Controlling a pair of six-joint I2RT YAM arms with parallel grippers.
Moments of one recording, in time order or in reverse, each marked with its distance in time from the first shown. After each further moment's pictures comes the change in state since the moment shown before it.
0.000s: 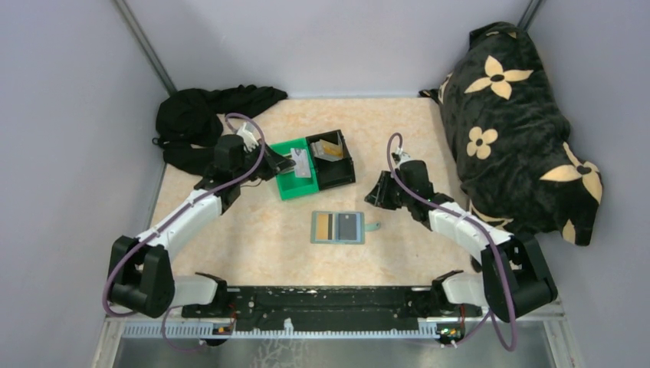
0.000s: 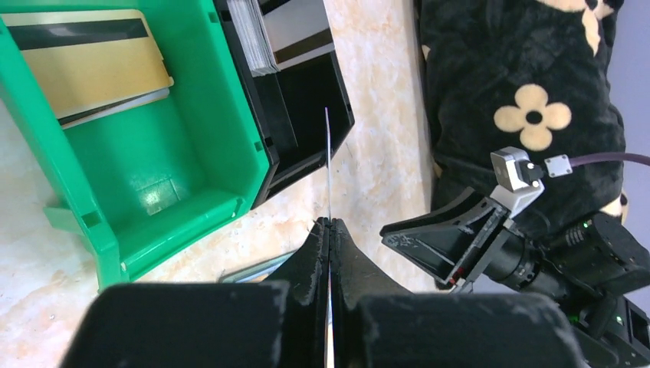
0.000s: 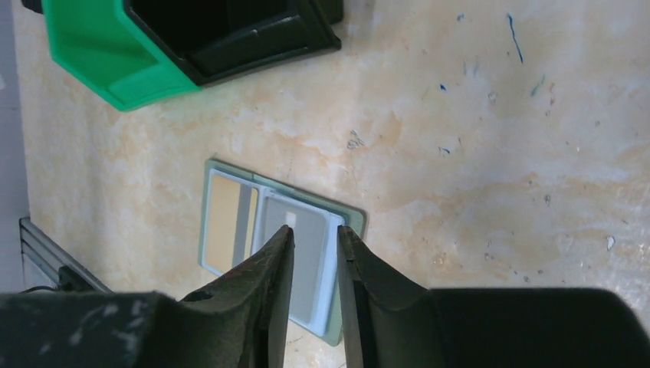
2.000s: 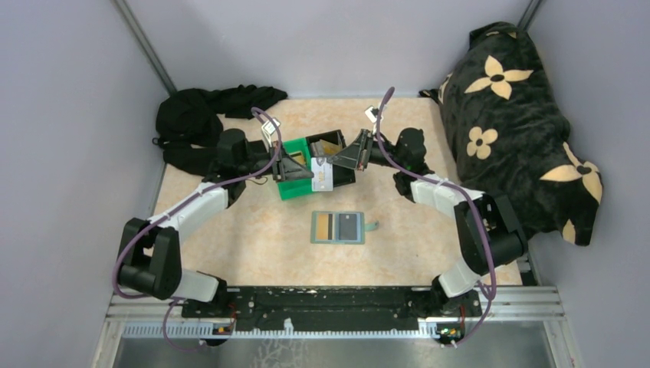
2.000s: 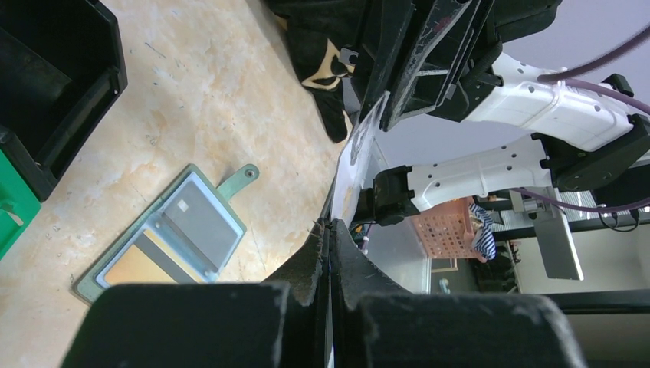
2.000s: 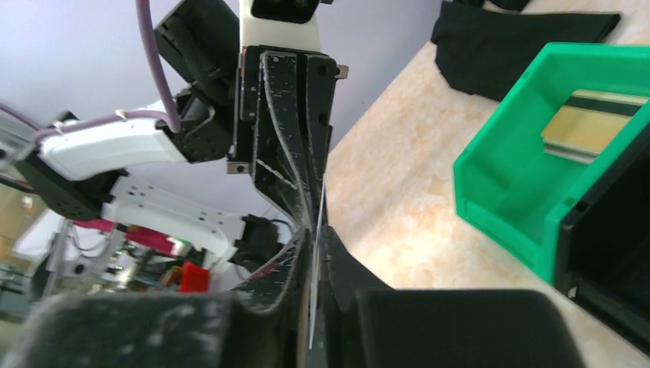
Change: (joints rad) left arm 0.008 0.114 0.024 0.249 0.635 -0.010; right arm 0.015 0.315 0.270 0.861 -0.678 0.402
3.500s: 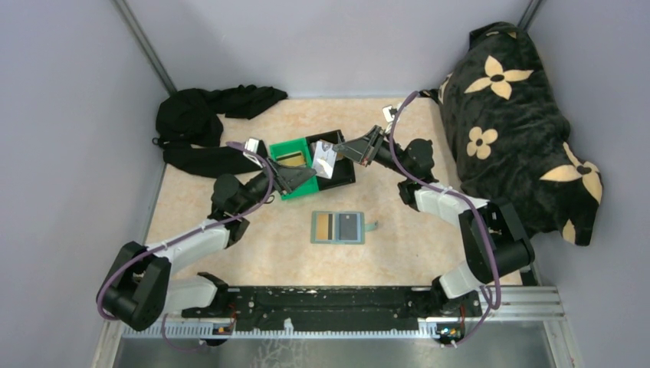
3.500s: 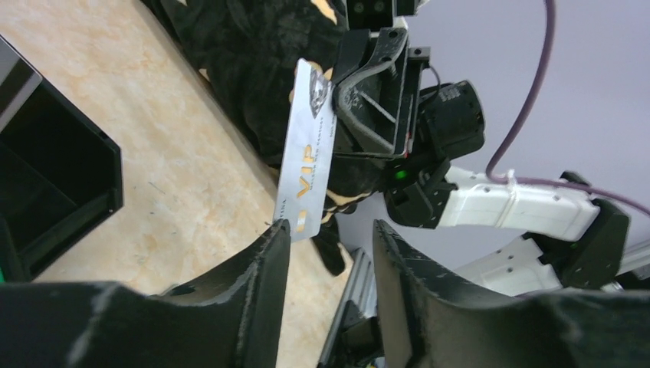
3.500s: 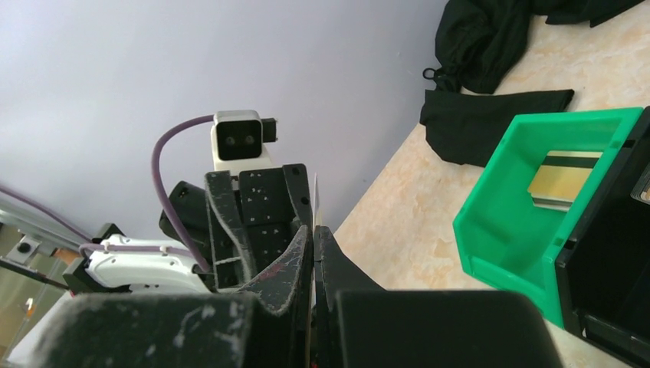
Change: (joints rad) left arm -0.178 -0.191 -0.375 0.642 -0.552 -0.214; right arm -0.005 -0.066 -0.099 0.180 0.233 0.156
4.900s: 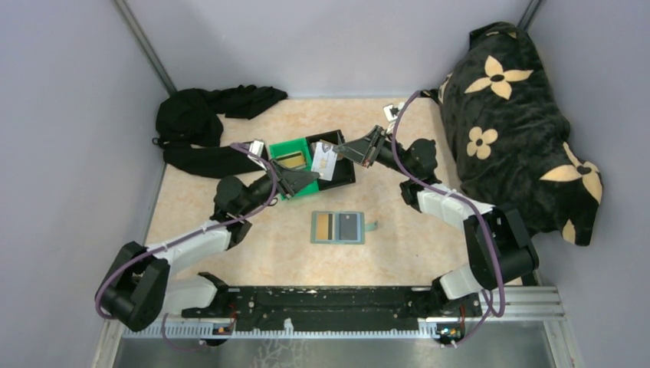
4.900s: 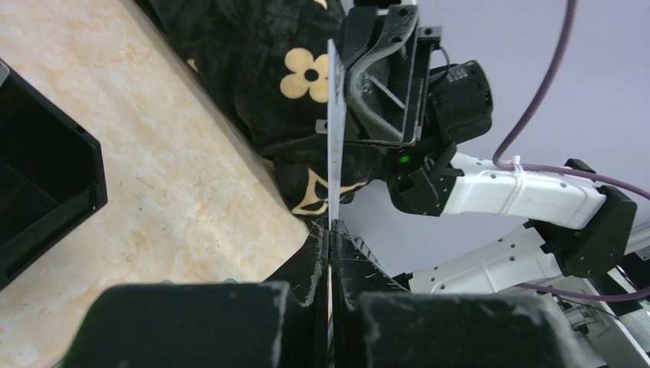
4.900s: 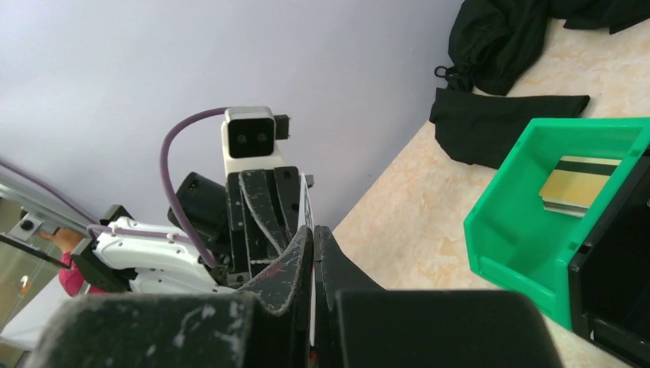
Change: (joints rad) left arm -0.040 0.013 0.002 0.004 -0.010 0.036; right arm -0.002 -0.043 0.000 -0.021 -0.037 -0.023
